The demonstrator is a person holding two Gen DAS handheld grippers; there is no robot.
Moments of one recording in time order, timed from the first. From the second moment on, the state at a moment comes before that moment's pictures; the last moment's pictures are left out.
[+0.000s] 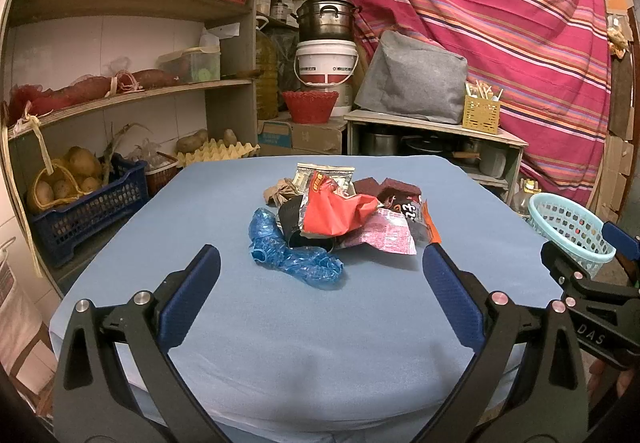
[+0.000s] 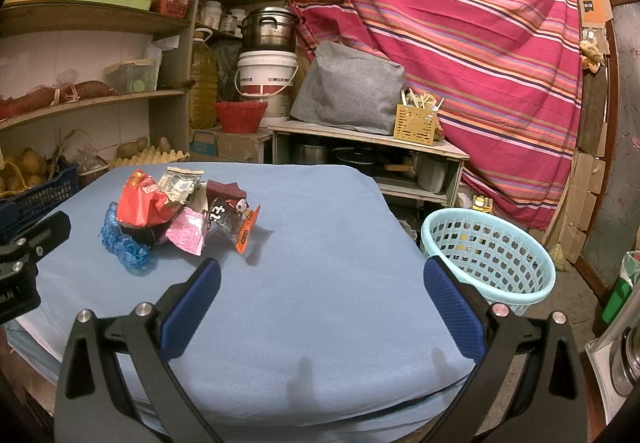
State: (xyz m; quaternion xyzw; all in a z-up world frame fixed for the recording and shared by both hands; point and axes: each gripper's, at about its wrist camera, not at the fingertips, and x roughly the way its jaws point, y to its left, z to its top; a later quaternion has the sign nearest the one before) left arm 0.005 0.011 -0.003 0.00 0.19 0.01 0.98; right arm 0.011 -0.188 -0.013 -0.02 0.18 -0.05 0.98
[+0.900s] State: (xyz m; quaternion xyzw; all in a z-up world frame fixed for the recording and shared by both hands) left arm 0.006 0.011 -0.004 0.00 0.20 0.01 0.98; right arm 0.015 -0.192 -0.017 -0.02 0.19 -0.05 0.98
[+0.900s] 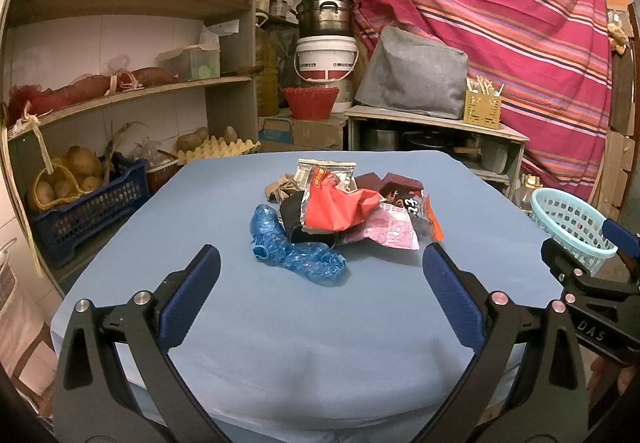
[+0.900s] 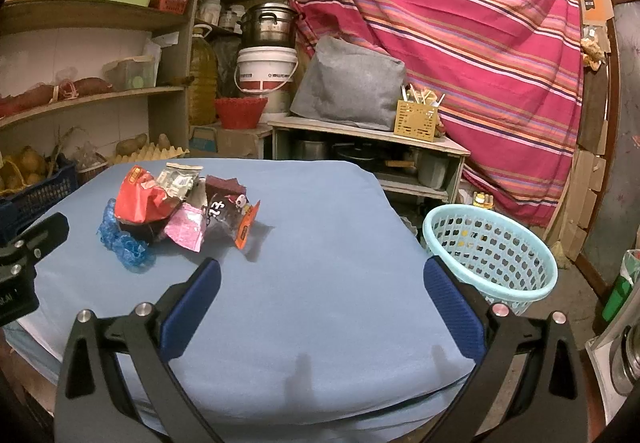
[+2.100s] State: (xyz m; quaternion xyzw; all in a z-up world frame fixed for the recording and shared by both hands) left arm 0.110 0.044 0.024 0.04 0.25 0.03 0.97; right arm 0.114 -0.211 0.039 -0.01 0.22 -0.03 0.97
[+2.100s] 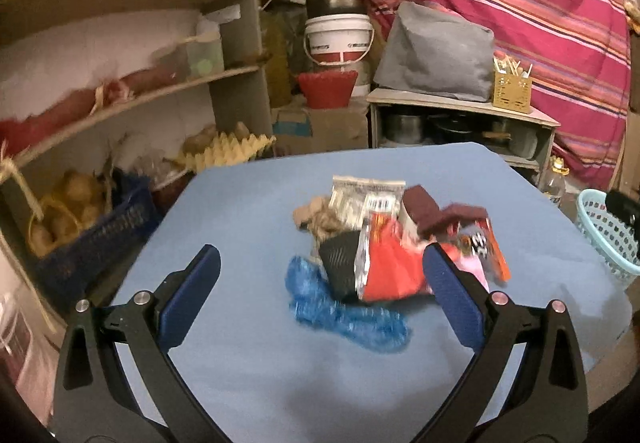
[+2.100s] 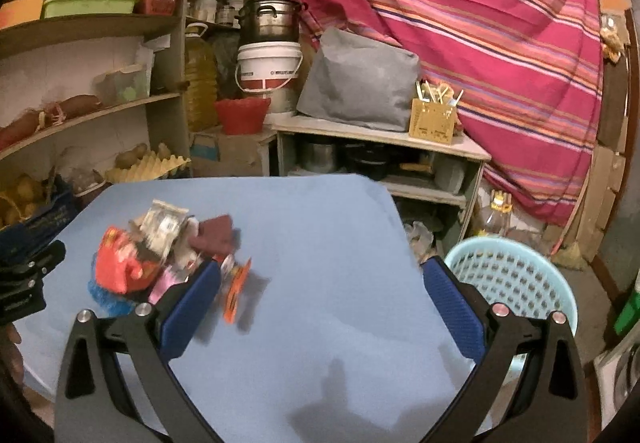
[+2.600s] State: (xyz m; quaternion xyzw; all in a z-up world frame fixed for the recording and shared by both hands) left arm 0.166 0.033 -0.004 0.02 0.29 -0.01 0.96; right arm 0.169 -0.238 0.003 0.01 0.28 -0.05 0.96
